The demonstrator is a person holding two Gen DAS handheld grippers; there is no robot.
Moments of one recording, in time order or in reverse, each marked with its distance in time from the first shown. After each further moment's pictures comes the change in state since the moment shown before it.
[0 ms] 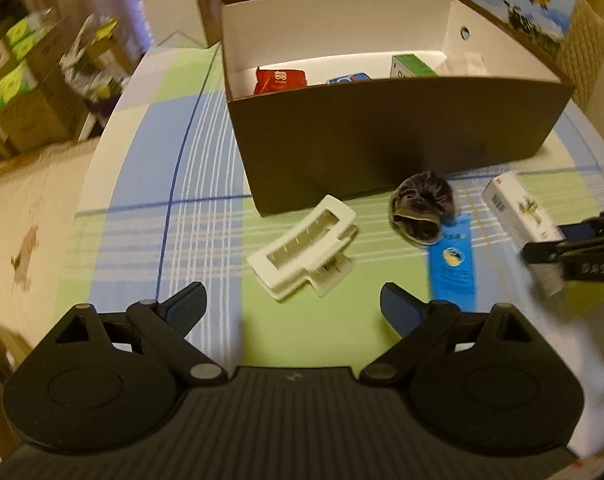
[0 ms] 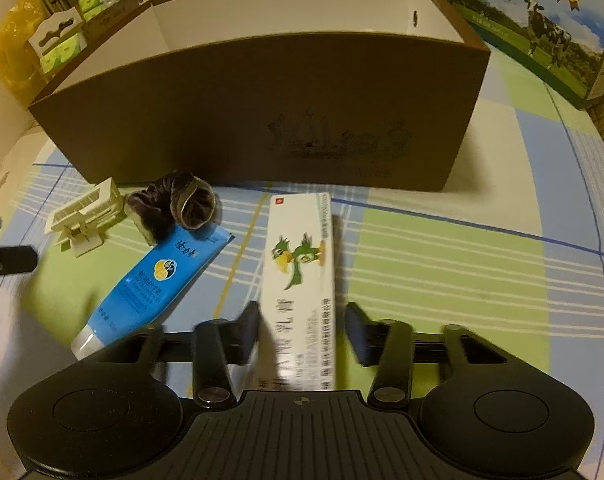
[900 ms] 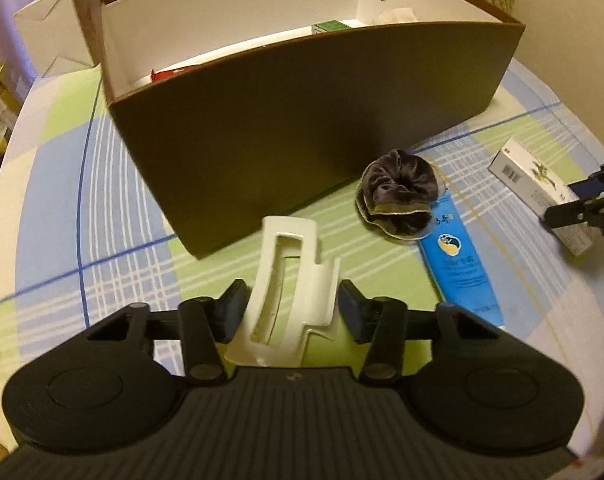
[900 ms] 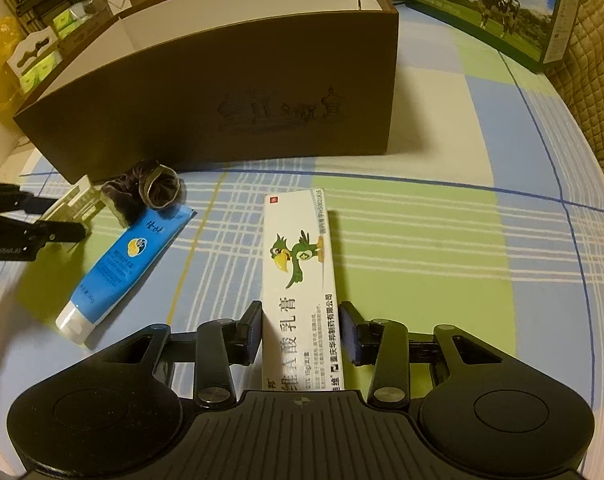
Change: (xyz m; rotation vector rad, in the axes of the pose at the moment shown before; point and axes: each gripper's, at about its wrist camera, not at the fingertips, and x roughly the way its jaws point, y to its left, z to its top) left arm 0.064 0.011 0.013 0.215 -0.010 -0.251; right arm -0.019 -0.022 -0.014 0.073 -0.004 -0.043
